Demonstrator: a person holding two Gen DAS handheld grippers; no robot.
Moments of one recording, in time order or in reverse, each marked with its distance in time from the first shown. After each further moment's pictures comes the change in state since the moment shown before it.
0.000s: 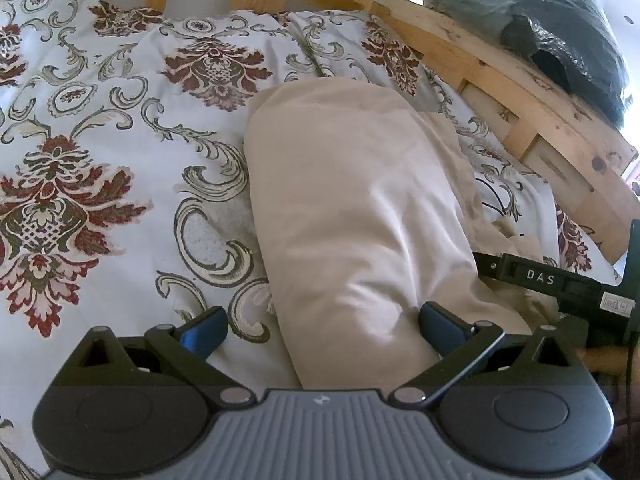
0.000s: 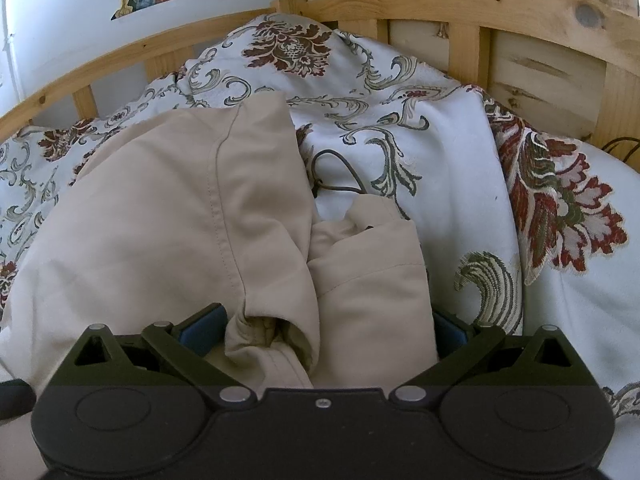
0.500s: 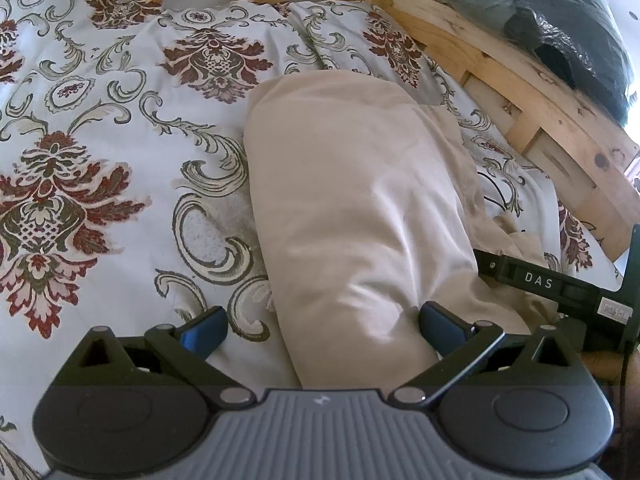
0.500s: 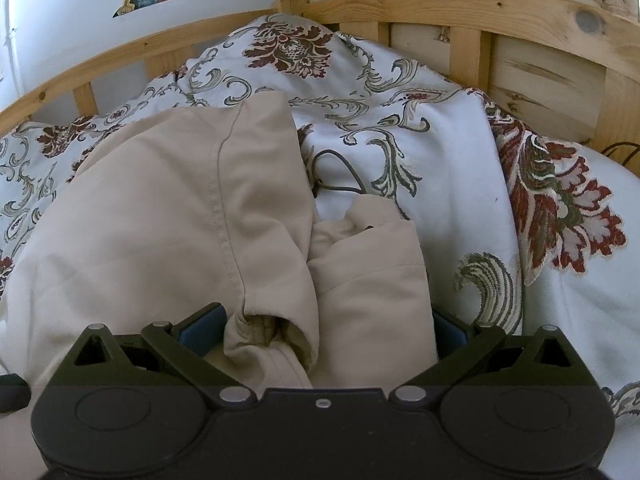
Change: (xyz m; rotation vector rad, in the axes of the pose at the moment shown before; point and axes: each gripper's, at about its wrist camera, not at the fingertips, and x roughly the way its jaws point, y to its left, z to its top) left arm 0.003 0.001 0.005 0.005 0.036 0.004; right arm 0.000 0.003 -0.002 -0.017 -0.010 -0.013
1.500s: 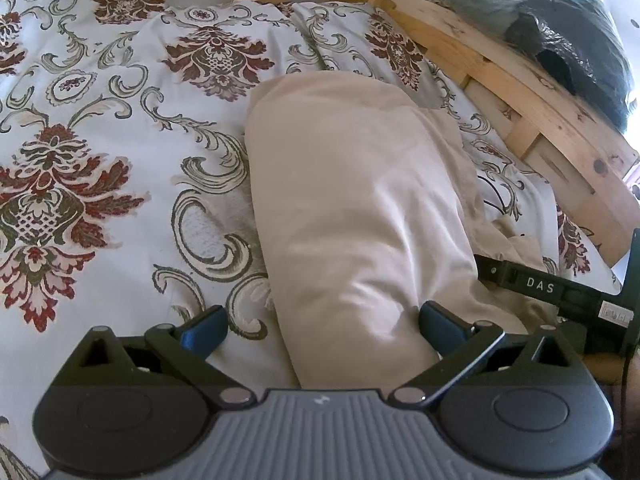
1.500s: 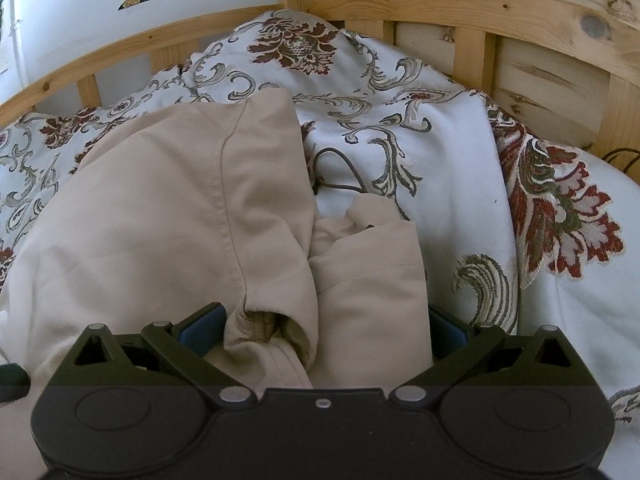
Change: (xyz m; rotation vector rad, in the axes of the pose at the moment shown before) left arm 0.000 0.000 -0.002 -0.022 -0.006 -0.008; right arm 0.000 -0.002 0.001 -0.019 0.011 0.003
